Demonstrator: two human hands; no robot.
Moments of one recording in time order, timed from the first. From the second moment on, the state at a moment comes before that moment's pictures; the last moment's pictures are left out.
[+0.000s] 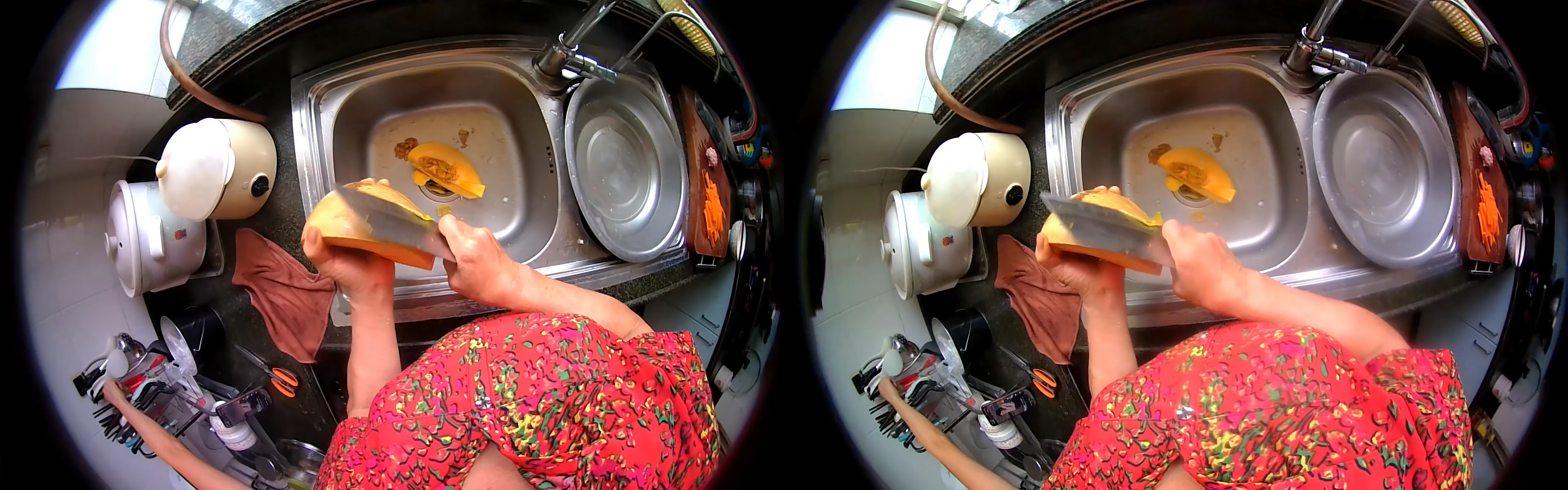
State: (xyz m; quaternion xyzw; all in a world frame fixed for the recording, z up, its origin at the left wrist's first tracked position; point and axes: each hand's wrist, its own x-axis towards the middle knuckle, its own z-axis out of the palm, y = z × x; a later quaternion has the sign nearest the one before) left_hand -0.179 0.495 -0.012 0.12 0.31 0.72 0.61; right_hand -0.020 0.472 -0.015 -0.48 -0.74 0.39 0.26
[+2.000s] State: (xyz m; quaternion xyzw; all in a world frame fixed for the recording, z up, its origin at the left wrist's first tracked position) left_hand -0.190 0.491 -0.031 0.01 0.26 0.60 0.75; right_hand 0.016 0.525 0.008 -0.50 -0.51 0.65 0.28
